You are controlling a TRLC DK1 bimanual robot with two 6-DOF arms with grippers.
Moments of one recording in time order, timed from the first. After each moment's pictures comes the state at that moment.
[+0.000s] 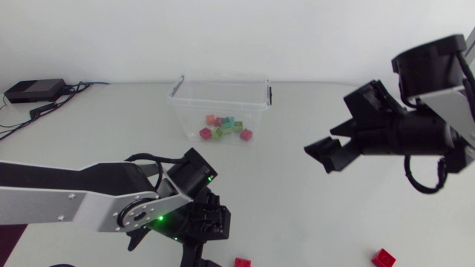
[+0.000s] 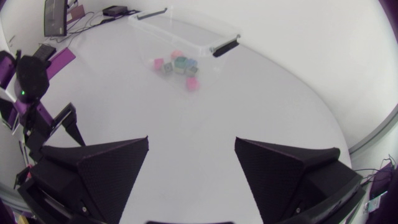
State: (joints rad) left arm -0.83 1.60 0.74 -0.38 0.30 0.79; right arm 0.31 1.13 0.84 -0.48 -0.15 -0.26
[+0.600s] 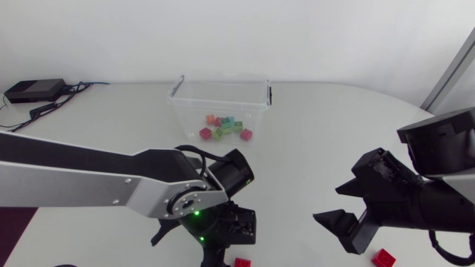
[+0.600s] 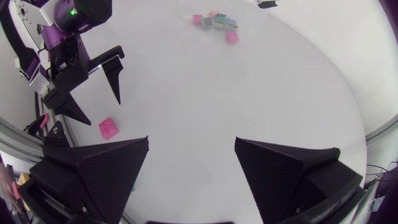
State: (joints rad) left arm -0.93 1.76 0.96 -0.61 0.30 0.73; right arm 0.44 0.84 0.61 -0.71 -0.15 -0.23
